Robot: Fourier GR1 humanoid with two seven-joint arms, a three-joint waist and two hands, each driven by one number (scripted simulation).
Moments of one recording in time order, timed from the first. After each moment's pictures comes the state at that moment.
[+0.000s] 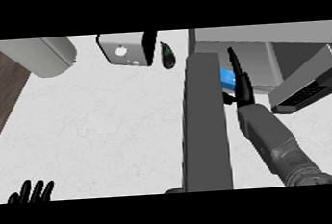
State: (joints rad) left arm 0.65 0.22 -0.14 -1.89 0.32 -0.23 -0.63; right arm -0.87 -0.09 -0.22 -0.14 0.08 -0.40 -0.87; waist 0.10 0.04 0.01
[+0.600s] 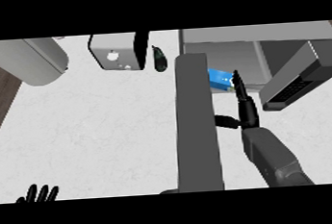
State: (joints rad) left arm 0.69 0.20 -0.17 -1.92 0.28 -0.21 -0.61; right arm -0.71 -0.07 -0.26 -0.15 0.05 -0.23 -1.03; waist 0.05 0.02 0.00
